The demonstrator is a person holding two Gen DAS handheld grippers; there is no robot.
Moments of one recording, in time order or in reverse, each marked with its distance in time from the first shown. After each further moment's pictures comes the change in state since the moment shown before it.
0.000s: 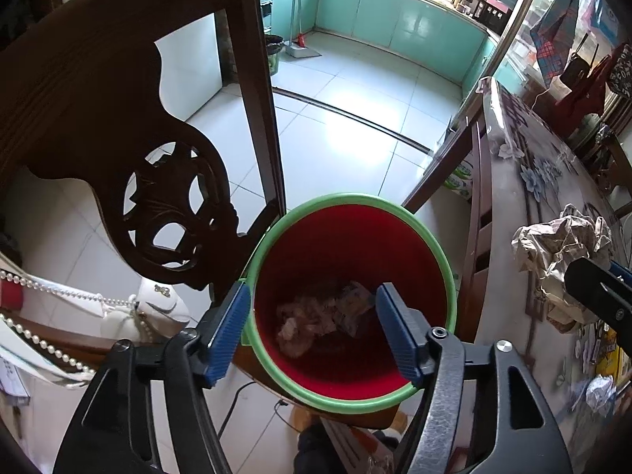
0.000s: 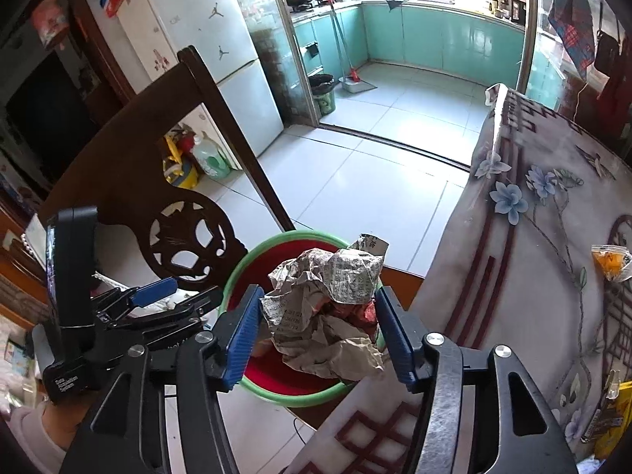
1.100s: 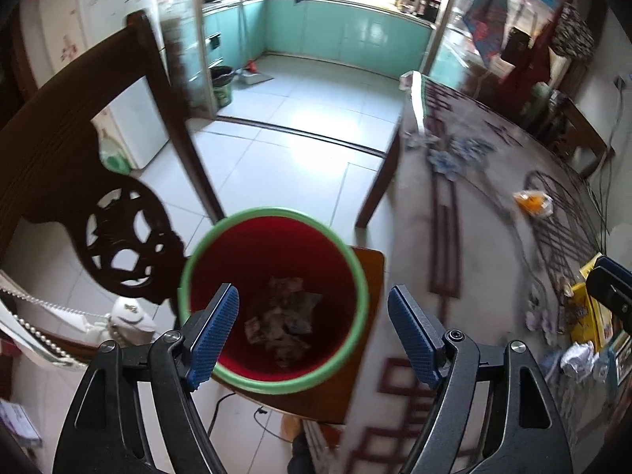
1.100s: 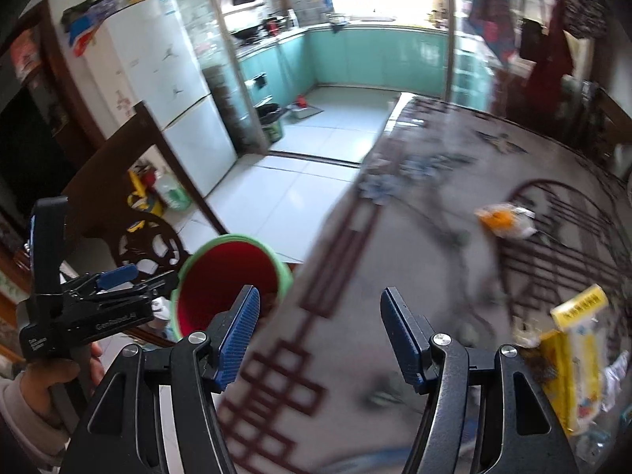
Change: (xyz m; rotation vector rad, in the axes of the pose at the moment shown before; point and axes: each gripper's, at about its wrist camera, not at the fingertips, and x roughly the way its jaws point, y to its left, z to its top) left arm -0.051 -0.102 -0.023 0.156 -0.075 -0.071; right arm -0.129 -0.111 -0.065 0.124 -0.099 -0.160
